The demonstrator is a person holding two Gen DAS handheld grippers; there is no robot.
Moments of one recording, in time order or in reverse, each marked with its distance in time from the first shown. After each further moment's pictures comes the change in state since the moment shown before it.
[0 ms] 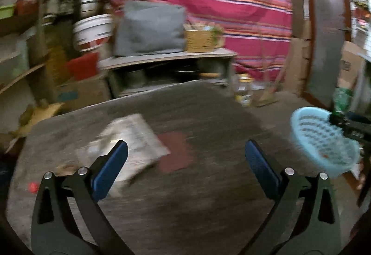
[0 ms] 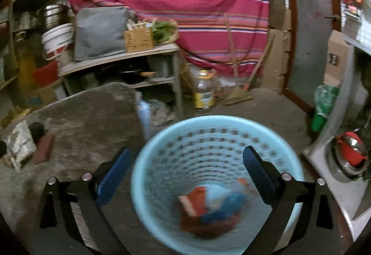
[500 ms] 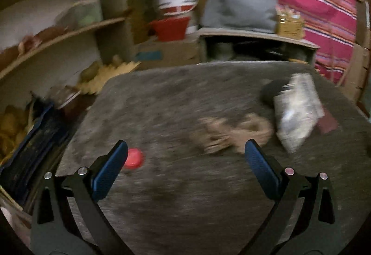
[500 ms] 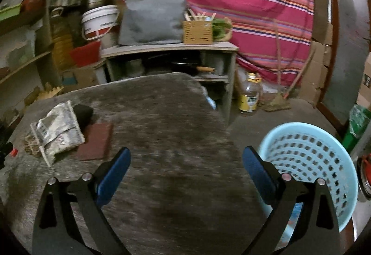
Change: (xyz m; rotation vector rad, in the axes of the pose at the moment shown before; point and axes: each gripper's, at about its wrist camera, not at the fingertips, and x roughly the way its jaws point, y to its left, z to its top) left arm 0.005 0.211 -0.063 -0.168 0.131 0.308; right arm 0.012 0.137 -0.008 -0.143 0.021 0.144
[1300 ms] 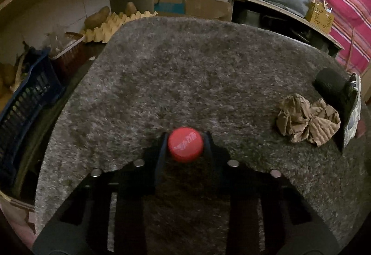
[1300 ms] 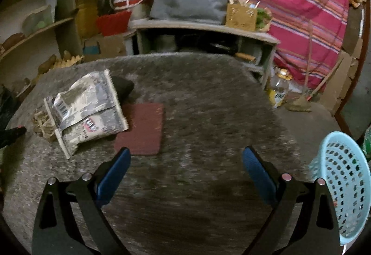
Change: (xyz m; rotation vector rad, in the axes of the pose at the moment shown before) left arm 0.075 0.075 -0.016 -0.137 0.251 -0.036; right arm 0.043 0.089 -0.002 -0.133 0.146 0.099
